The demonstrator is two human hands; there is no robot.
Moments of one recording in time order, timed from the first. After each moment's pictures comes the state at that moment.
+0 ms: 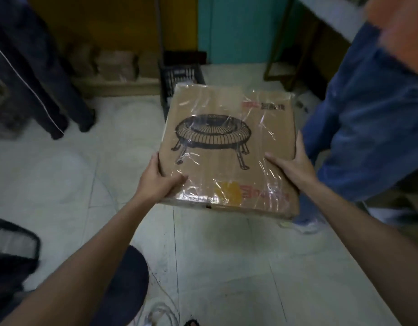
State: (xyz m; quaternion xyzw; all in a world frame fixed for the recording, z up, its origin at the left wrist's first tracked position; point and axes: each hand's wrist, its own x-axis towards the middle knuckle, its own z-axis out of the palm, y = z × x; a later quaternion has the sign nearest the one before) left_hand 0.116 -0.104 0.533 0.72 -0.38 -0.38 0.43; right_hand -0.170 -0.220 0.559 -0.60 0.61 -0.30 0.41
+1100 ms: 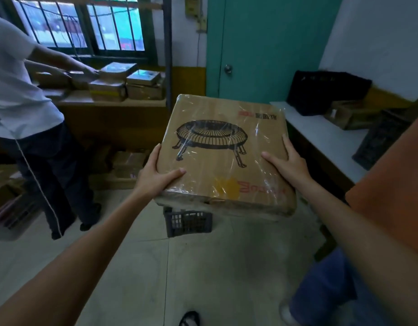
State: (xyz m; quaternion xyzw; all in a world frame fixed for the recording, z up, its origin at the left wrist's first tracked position) left_hand 0.221 -0.431 0.796 0.69 -0.45 -0.29 0.49; right_hand -0.066 -0.560 0.818 -0.67 0.54 -0.35 0.37
